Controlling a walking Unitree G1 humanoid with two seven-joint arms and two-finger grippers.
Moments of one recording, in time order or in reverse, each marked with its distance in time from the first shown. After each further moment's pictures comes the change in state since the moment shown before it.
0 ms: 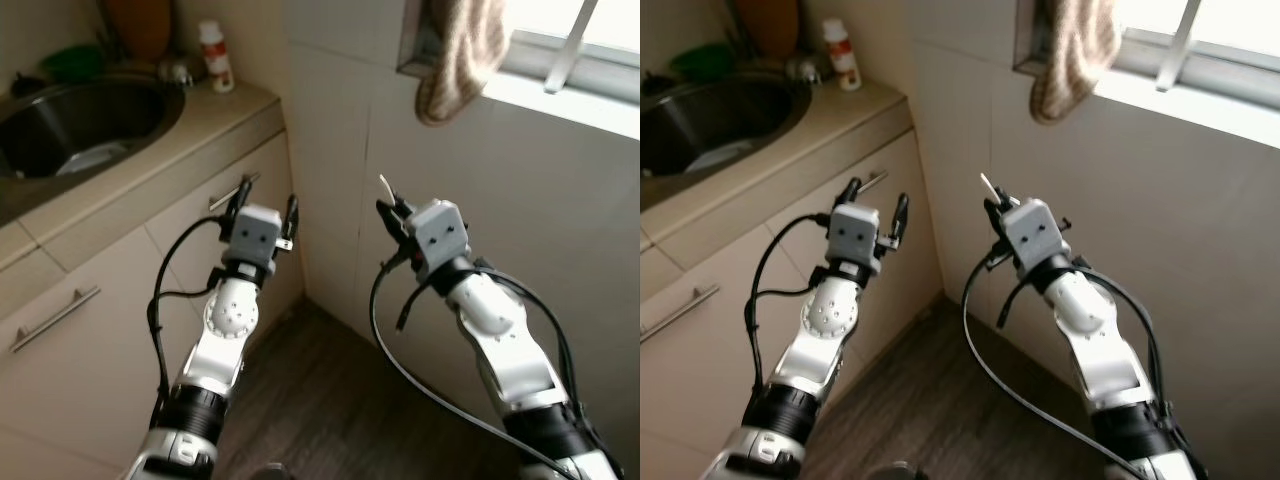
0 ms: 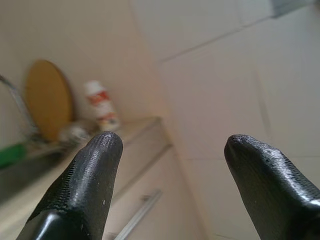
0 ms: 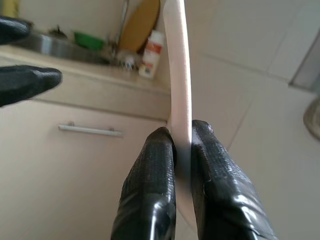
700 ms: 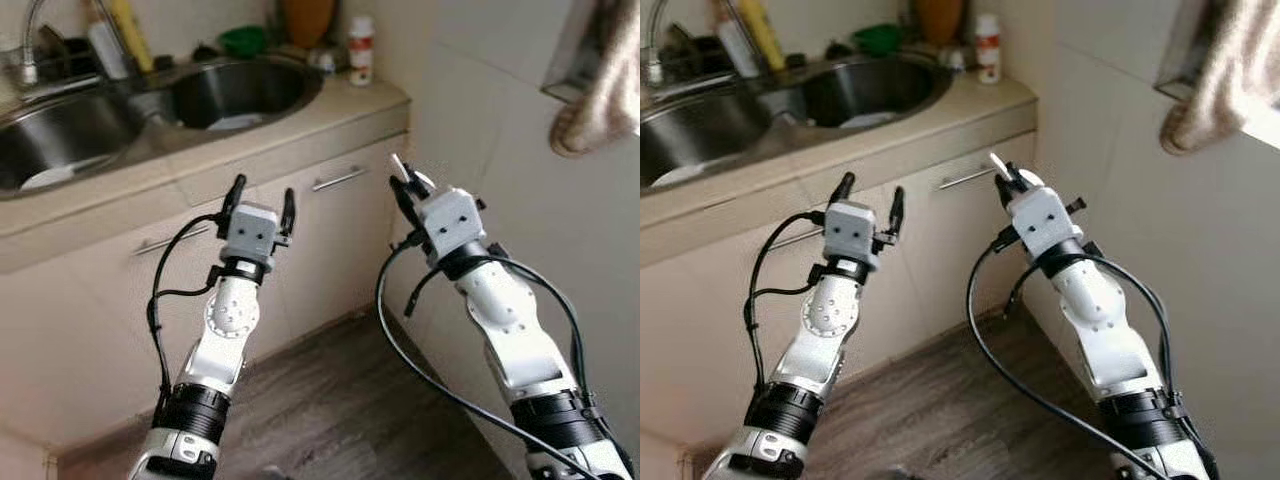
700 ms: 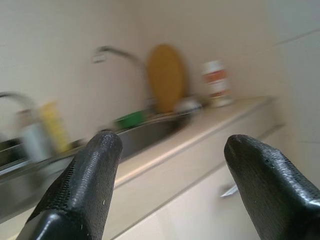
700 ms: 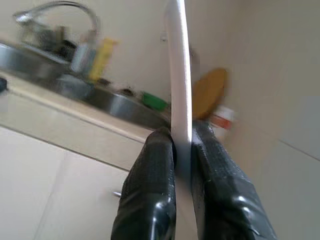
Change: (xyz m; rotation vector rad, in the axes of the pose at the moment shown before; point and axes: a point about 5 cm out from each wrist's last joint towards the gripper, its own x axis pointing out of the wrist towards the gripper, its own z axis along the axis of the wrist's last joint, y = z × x) left arm 0.002 0.001 0.008 0.002 -0.055 0.034; right arm 0.004 -0.019 0.012 -0.127 -0.090 -0.105
